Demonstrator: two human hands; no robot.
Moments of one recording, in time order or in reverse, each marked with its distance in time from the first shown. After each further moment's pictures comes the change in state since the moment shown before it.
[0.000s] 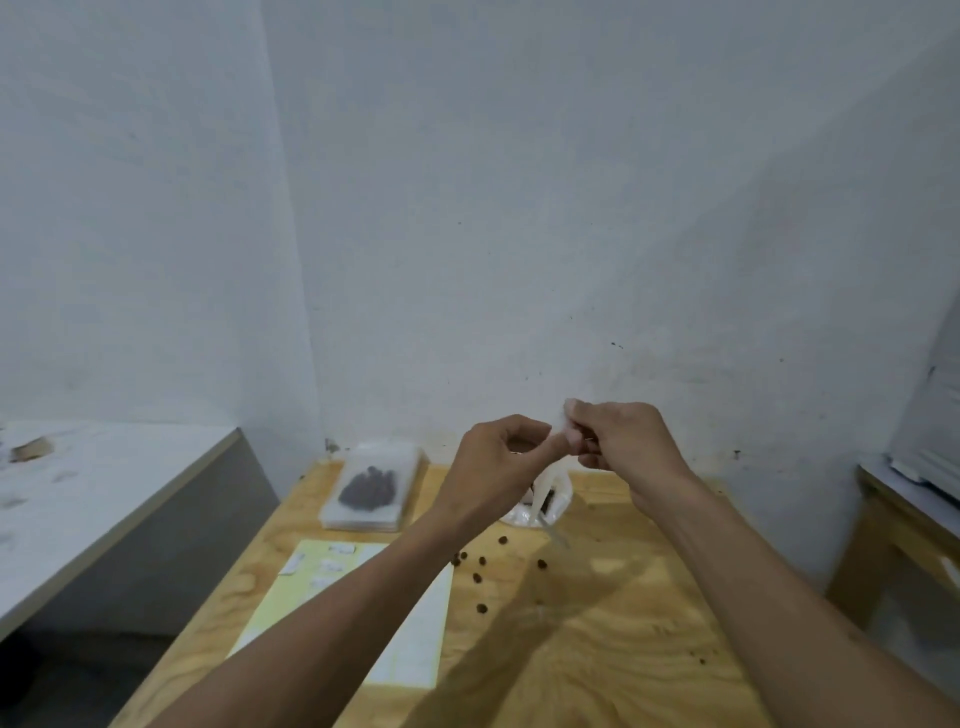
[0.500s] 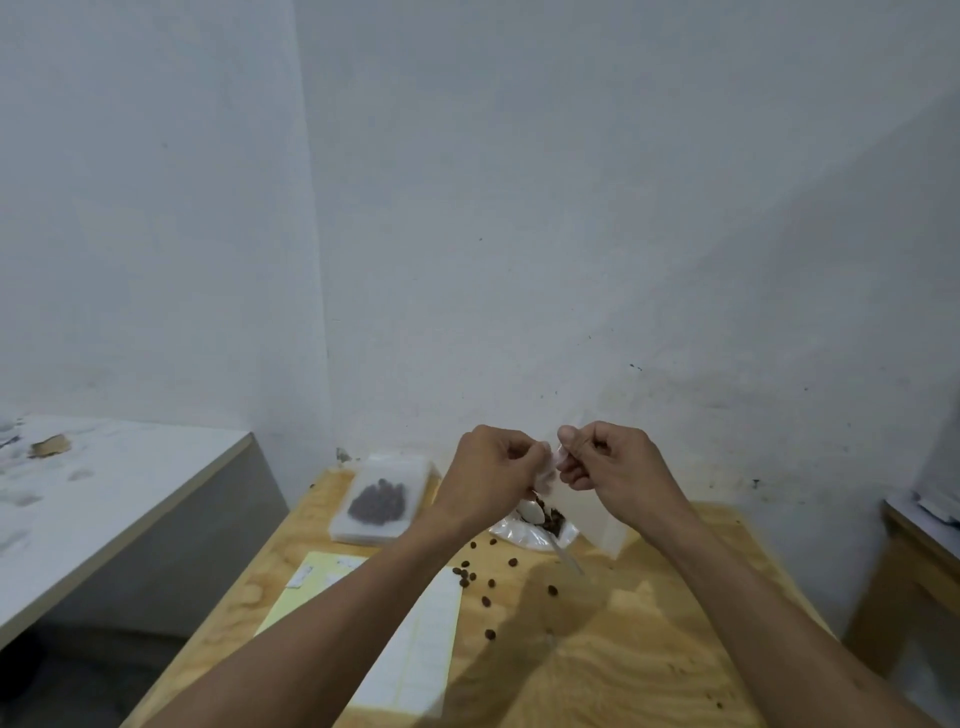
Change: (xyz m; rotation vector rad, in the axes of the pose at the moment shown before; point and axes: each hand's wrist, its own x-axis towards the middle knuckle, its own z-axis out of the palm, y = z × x) left_hand 0.011 0.006 -0.019 0.118 0.073 0.004; right_hand 0.007 0.008 0.012 -0.200 -0.118 -0.186
